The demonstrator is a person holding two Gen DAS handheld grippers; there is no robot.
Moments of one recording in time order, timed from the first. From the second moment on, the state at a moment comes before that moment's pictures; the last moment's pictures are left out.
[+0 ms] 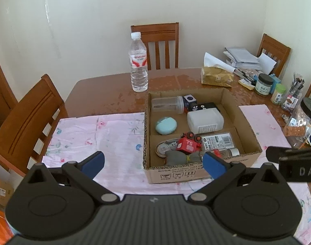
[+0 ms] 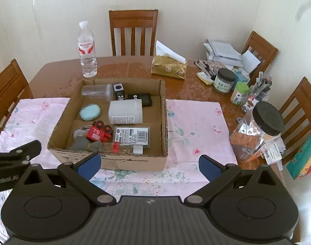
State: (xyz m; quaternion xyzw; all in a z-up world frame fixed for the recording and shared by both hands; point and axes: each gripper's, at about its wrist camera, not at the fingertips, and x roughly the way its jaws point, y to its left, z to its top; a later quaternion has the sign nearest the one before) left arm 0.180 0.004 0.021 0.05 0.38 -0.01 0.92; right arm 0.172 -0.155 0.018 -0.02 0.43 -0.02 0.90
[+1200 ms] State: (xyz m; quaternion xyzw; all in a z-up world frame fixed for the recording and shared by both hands) left arm 0.168 0.002 0.032 0.04 0.38 -0.01 0.92; right arm 0.160 -0.153 0.026 -0.01 0.42 -0.02 0.91
